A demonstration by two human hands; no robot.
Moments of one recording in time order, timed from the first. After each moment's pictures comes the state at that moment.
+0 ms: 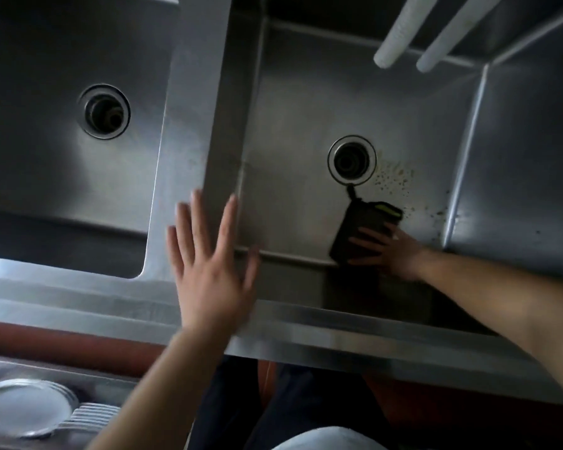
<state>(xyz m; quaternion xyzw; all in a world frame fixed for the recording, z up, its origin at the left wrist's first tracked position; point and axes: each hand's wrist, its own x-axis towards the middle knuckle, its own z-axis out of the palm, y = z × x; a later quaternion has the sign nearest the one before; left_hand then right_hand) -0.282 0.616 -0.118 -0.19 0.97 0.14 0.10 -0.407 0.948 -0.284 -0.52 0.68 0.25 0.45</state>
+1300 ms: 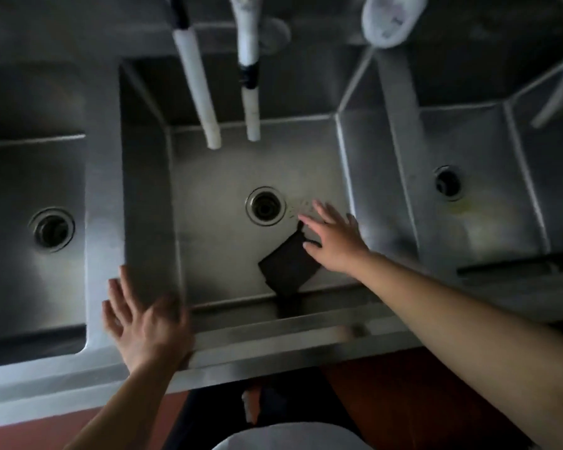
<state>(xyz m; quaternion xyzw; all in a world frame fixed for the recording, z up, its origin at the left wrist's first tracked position) -0.273 0.619 -0.123 -0.23 0.96 0.09 0.15 -0.416 0.940 -0.148 -0.08 0.93 -0.14 0.33</state>
